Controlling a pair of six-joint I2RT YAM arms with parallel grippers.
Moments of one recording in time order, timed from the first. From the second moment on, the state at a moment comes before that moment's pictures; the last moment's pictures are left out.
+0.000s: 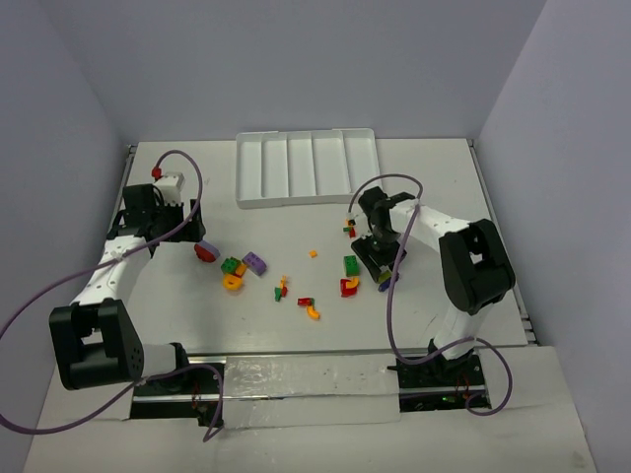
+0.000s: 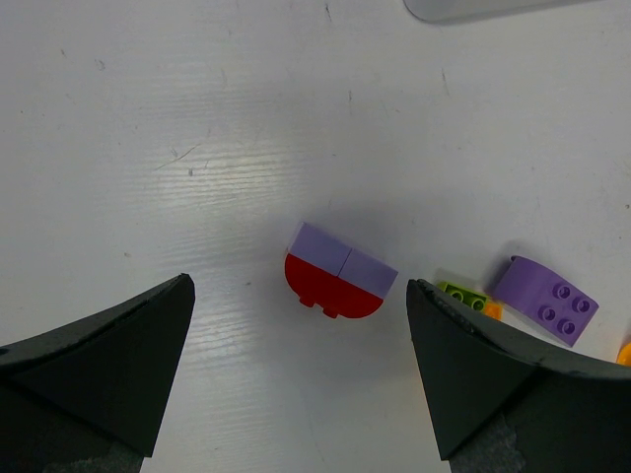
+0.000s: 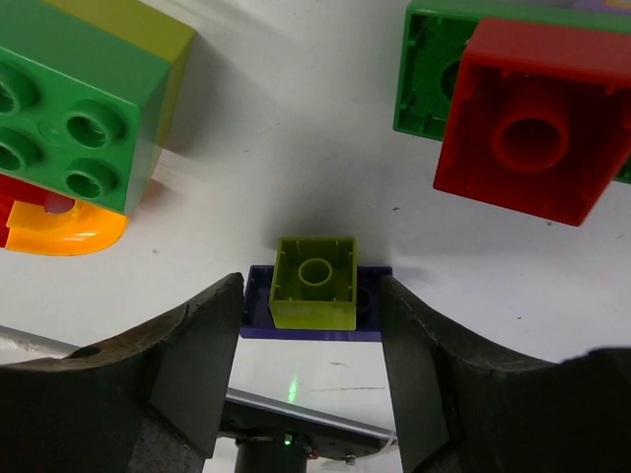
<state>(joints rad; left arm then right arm) 0.09 1.31 0.87 -0.34 0.24 0.11 0.41 1.75 1.14 -0.91 -0.05 -0.16</state>
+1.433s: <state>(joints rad) -0.28 1.30 1.16 -0.28 0.52 -0.05 0.36 1.66 1.67 -0.69 -0.35 0.43</state>
